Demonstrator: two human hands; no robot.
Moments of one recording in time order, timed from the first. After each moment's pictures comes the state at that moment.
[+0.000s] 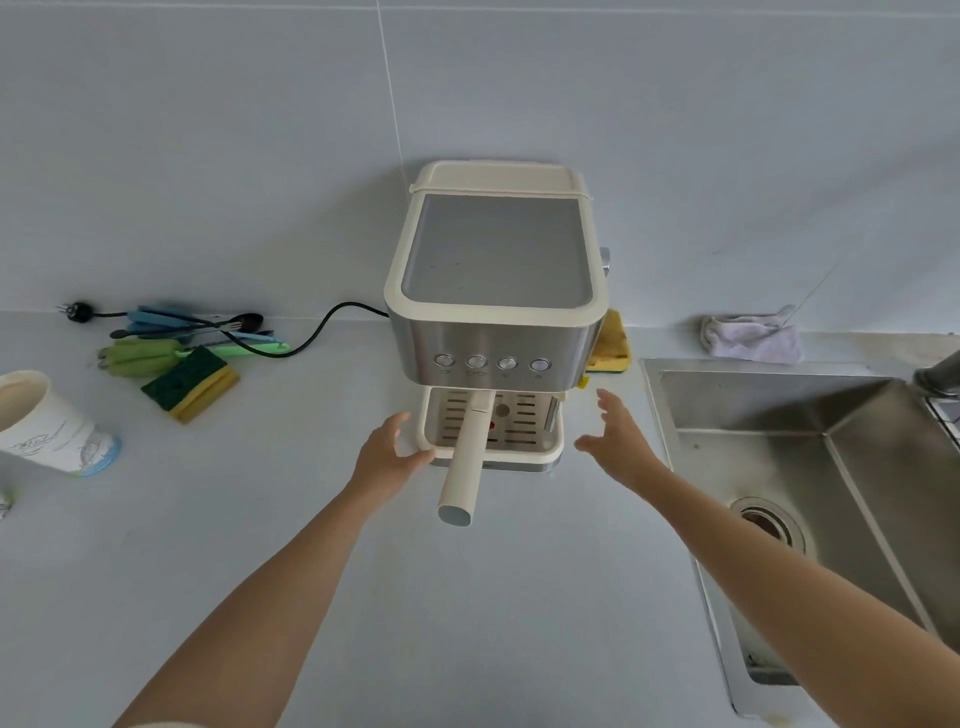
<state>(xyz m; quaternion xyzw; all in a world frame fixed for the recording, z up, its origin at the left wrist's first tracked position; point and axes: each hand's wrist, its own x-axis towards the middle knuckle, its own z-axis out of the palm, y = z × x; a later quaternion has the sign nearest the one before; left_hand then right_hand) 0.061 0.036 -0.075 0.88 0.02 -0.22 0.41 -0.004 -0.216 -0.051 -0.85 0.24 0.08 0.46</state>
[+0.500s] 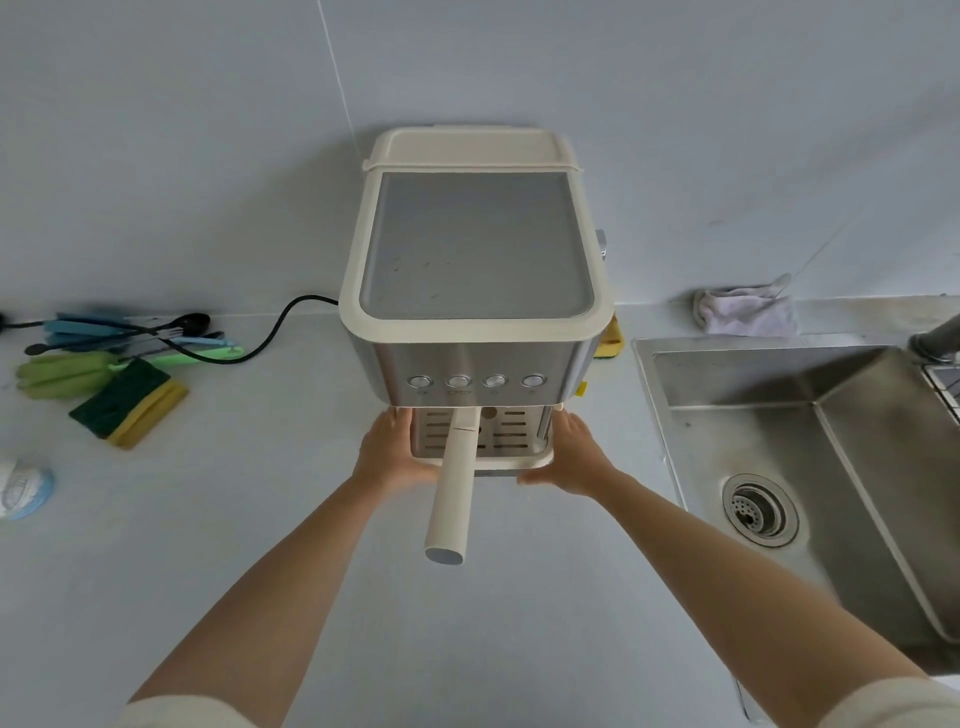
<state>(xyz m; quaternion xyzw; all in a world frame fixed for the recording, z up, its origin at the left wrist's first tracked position) 0.109 0.010 -0.111 0.93 -0.12 -0.22 0.26 0.028 -0.204 -0.109 -0.93 0.13 0.15 0.31</state>
